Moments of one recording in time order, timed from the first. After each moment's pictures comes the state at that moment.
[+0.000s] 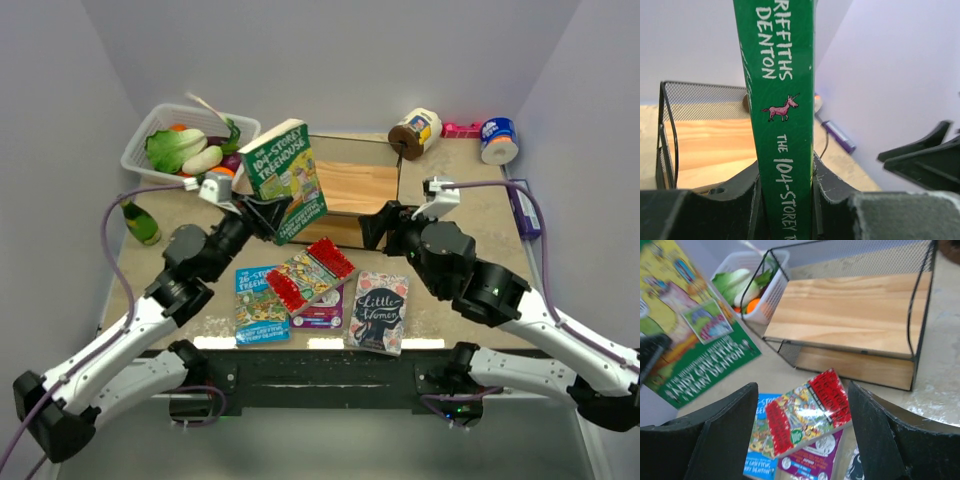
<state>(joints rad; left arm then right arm) -0.66 0.79 0.74 0.29 -0.07 -0.45 1.00 0.88 1.07 -0.42 0.62 0.60</state>
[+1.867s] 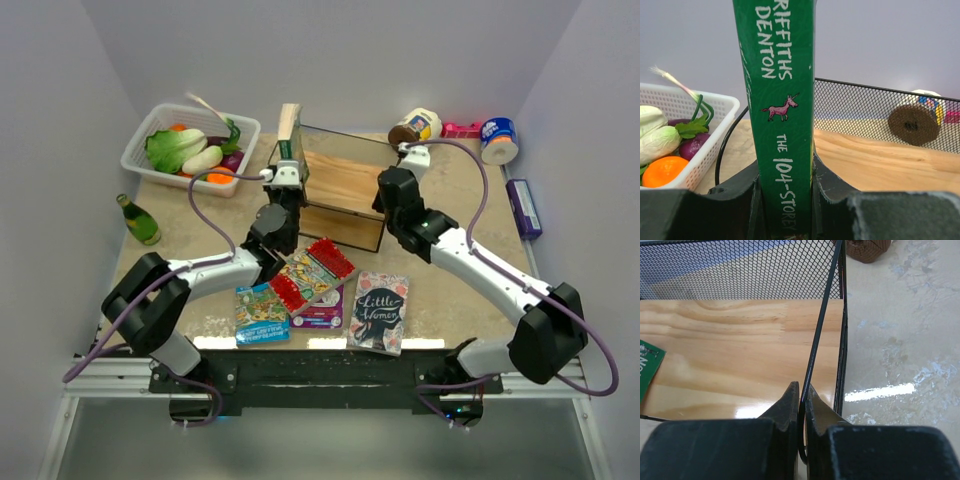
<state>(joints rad) -0.76 1.57 0.84 0.99 -0.73 0.11 0.61 1.38 1.10 -0.19 0.61 0.53</state>
